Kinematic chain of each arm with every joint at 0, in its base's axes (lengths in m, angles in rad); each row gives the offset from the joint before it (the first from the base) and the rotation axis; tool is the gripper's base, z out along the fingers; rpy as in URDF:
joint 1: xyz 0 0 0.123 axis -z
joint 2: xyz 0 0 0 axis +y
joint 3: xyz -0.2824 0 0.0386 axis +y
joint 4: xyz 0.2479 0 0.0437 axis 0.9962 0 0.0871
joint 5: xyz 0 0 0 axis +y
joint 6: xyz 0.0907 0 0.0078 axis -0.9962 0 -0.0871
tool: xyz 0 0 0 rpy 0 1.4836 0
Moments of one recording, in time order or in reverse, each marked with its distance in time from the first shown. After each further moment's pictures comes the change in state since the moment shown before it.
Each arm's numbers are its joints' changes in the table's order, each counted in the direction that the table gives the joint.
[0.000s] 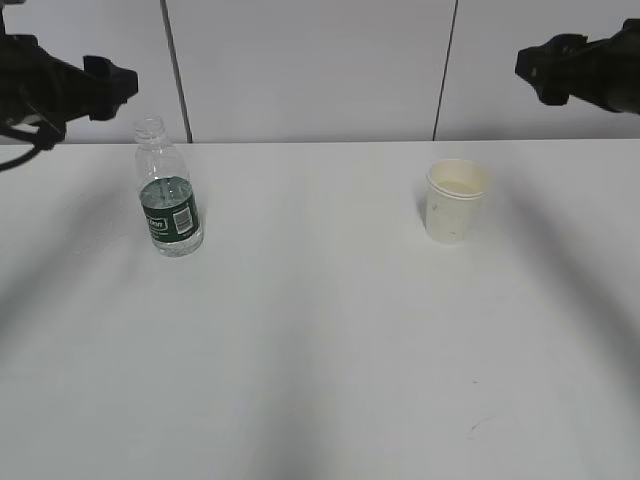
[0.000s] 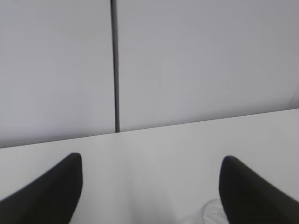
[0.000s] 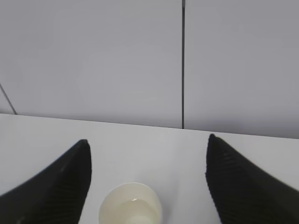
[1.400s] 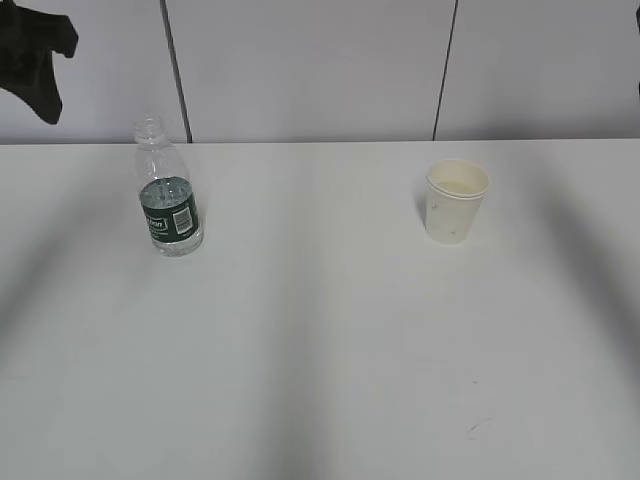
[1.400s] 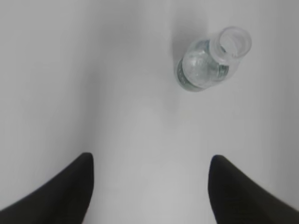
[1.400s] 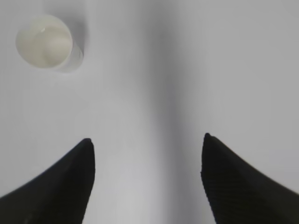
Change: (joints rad) left arm 0.138 -0.101 -0.552 -0.359 1.528 -0.187; right arm 0.000 -0.018 -0.616 0.363 1.527 0.299
